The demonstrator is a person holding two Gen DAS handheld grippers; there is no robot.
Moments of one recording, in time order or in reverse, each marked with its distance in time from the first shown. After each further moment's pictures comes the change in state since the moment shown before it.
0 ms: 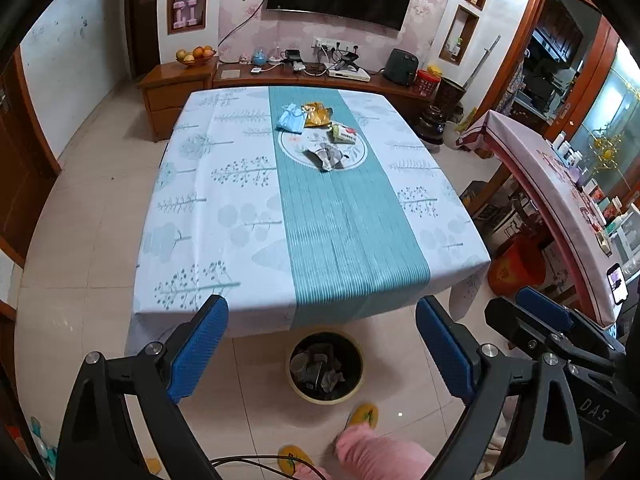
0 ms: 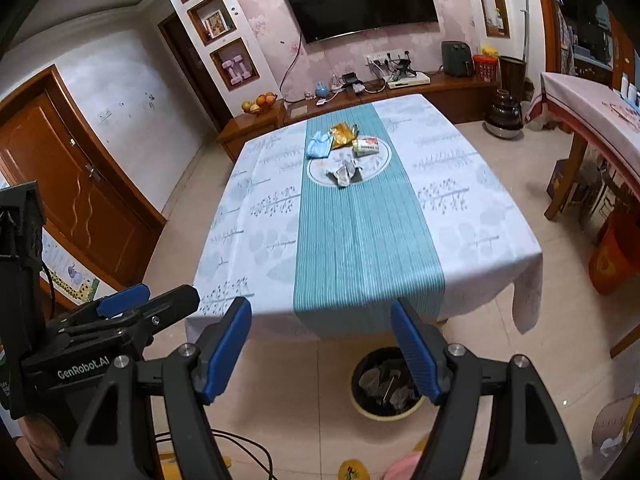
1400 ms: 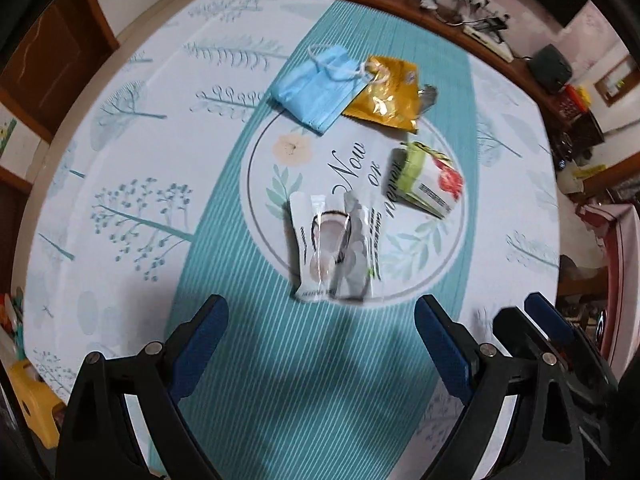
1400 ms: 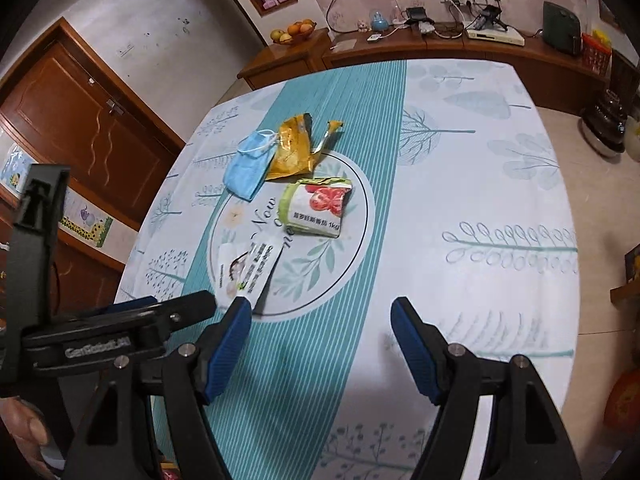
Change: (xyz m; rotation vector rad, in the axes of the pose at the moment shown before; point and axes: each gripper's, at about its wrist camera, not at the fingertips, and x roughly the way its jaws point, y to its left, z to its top) left arm 0.359 -0.021 0.226 -0.473 0.316 0.252; right arm 0.335 -0.159 0.258 -0.200 0.315 0.225
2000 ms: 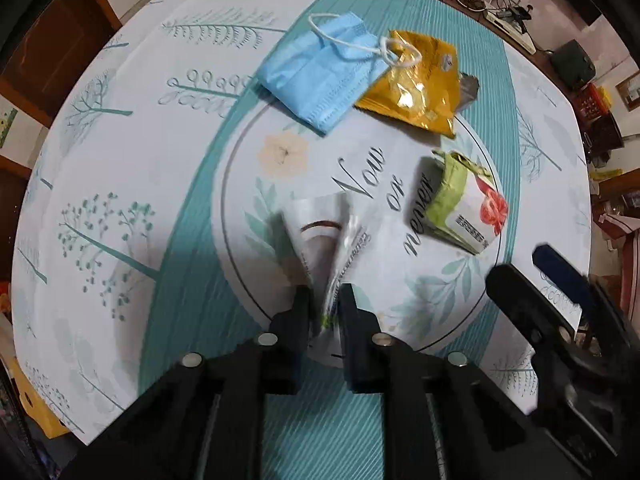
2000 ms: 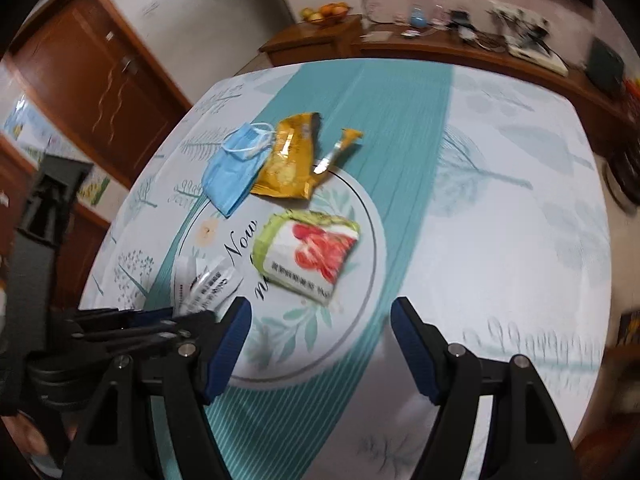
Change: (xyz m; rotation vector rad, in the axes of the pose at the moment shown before) left arm 0.054 -0.010 0.034 -0.030 0.062 0.042; right arm 0.062 0.002 0.053 -0.192 0.065 -0.009
